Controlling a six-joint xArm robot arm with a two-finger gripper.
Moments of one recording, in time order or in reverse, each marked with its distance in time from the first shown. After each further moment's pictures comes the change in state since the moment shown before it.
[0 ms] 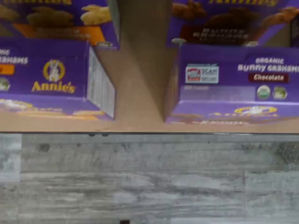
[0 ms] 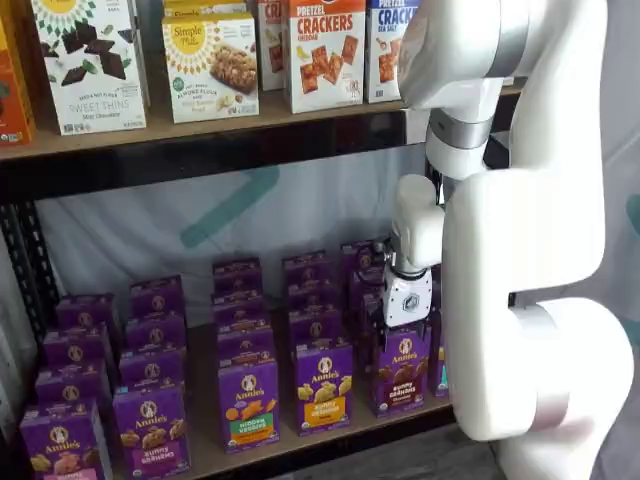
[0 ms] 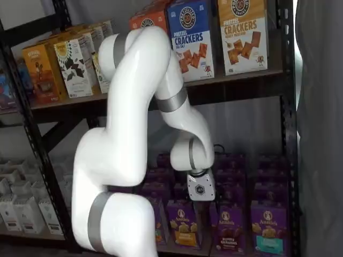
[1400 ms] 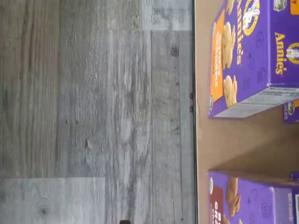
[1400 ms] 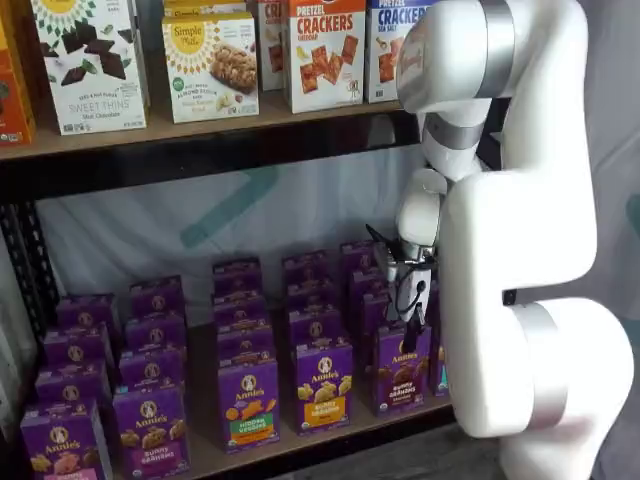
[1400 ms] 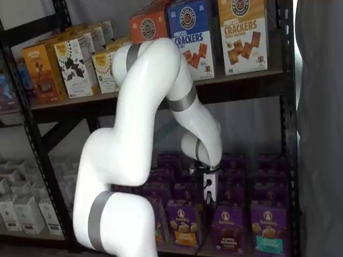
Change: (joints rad) arm -0.033 0.139 -0.244 0.437 0.224 -2.010
